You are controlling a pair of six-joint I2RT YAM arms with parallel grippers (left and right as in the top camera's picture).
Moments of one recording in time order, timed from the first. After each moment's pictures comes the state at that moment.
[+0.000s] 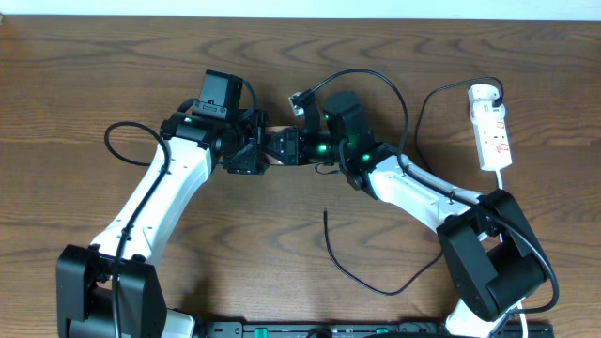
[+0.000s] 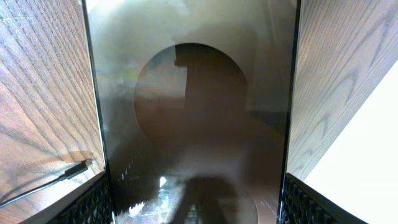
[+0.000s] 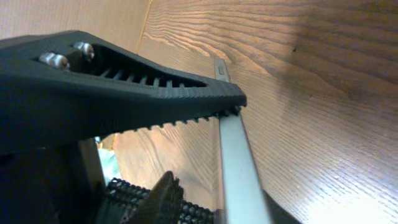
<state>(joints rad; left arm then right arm) -0.26 1.61 1.21 -0.71 0.31 -1.77 0.58 1.85 1.09 0.22 -0.69 0.72</state>
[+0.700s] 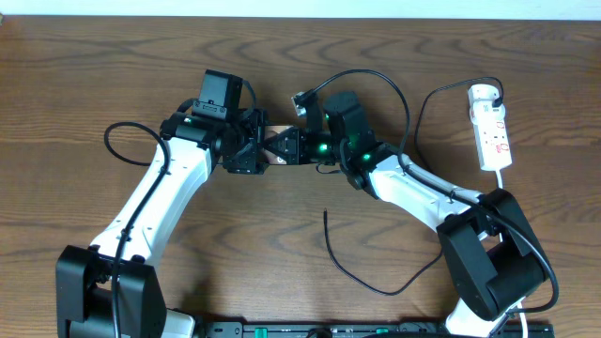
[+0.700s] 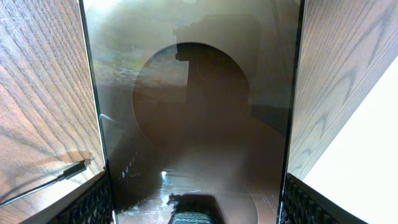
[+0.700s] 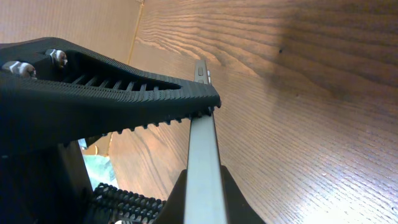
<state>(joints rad) -0.26 1.61 1.21 -0.71 0.30 -1.77 0.57 1.85 1.09 0.21 -0.67 0.73</state>
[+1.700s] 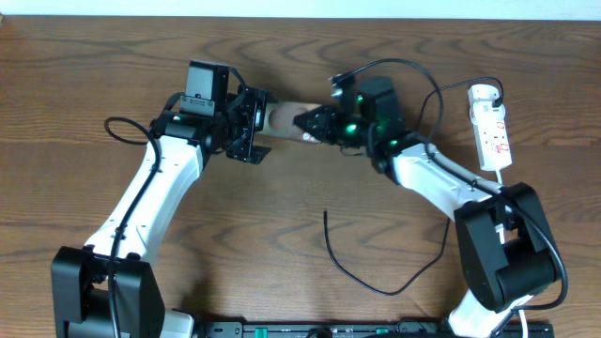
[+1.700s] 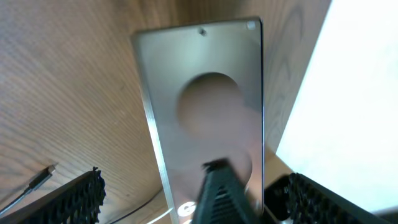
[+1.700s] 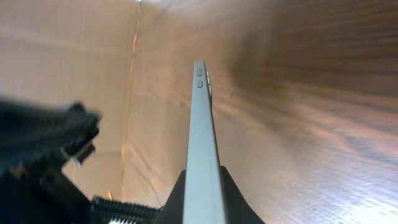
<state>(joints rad) -0.20 1.61 1.21 -0.54 0.46 -1.56 0.41 1.85 1.09 0.22 -0.67 0.88</state>
